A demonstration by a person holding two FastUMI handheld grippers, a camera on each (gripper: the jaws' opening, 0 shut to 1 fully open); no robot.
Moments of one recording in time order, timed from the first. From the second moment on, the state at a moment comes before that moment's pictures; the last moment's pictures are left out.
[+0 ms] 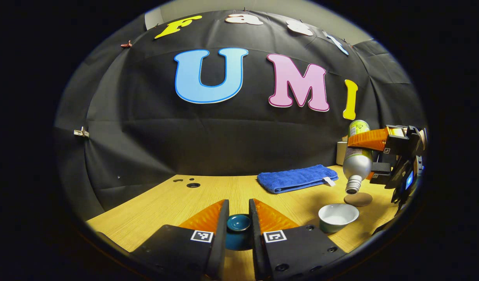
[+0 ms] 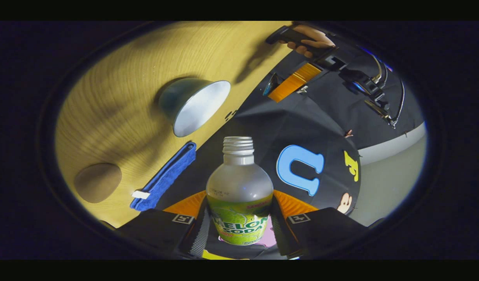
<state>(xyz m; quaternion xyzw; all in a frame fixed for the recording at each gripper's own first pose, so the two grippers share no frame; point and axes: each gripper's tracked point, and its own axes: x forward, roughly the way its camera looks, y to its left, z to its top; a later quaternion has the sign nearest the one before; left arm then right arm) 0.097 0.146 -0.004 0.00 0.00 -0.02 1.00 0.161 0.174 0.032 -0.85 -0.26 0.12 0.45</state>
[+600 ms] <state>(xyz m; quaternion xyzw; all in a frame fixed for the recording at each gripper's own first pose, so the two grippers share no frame) 0.096 0.147 -0.004 0.00 0.00 -0.02 1.00 0.151 0.061 0.021 -0.45 -0.03 0.10 0.89</state>
